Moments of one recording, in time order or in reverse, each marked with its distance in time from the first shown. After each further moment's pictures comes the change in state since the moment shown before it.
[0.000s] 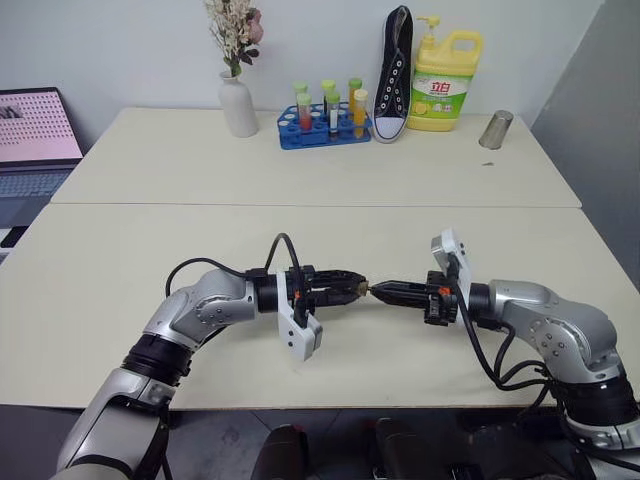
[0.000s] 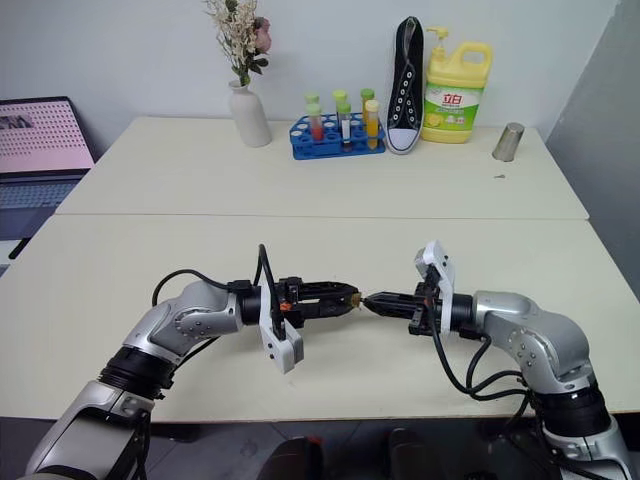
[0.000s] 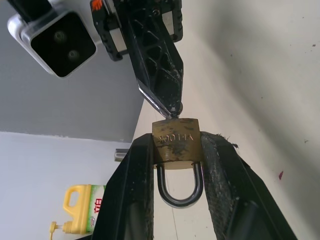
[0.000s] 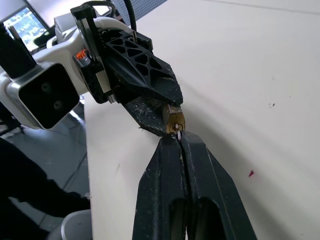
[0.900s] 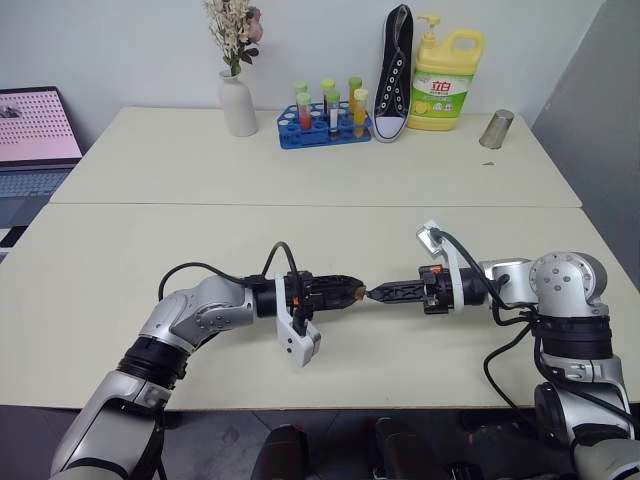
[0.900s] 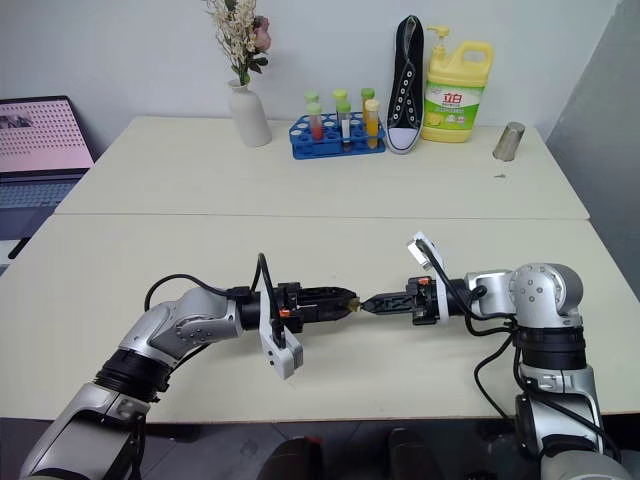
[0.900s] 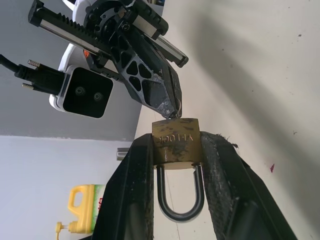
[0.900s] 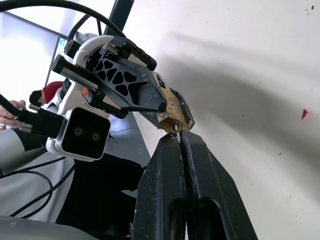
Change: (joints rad) left arm 0.015 0.014 -0.004 0.001 0.099 -0.024 0.103; right arm -0.227 0.134 -0.175 0.276 0.161 0.596 -0.161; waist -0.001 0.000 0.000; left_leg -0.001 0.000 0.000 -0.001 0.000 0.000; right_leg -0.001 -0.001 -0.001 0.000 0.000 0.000
